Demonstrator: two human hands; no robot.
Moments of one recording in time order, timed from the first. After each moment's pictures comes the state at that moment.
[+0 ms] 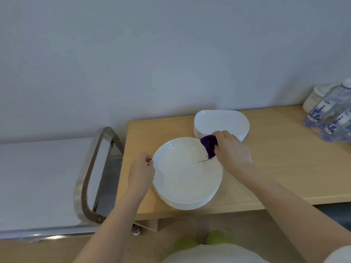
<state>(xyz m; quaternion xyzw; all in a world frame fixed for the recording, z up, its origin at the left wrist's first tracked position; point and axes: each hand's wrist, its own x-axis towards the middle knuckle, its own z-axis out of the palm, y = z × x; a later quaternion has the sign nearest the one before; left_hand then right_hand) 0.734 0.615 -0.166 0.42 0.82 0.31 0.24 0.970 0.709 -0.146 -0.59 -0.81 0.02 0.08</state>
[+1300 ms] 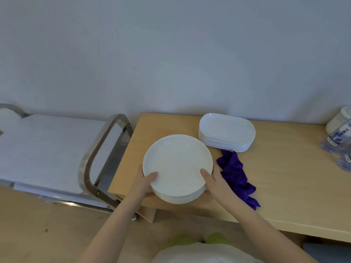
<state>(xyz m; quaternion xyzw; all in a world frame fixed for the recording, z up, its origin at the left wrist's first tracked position) 0.796 0.562 -0.170 0.19 0.70 0.48 0.49 0.996 0.664 -0.209 -0.47 -0.61 0.60 0.21</state>
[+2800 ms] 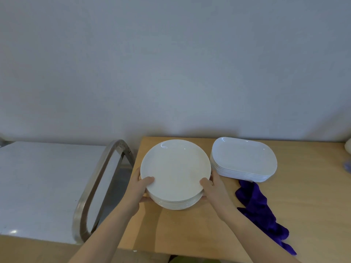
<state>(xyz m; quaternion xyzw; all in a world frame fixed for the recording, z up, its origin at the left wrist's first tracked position) 0.682 0.650 -0.180 0.21 0.70 0.47 0.49 0.895 0.725 -0.184 -0.52 -0.50 0.62 0.29</state>
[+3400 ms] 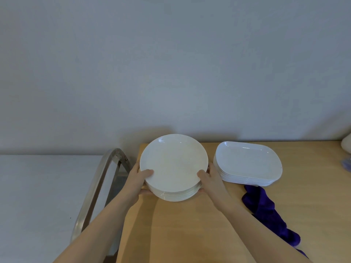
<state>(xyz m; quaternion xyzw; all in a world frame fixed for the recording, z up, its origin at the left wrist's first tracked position) 0.632 0.701 -0.185 0.22 0.68 0.46 0.53 0.854 0.761 -0.183 -0.55 -0.49 0.61 0.28</state>
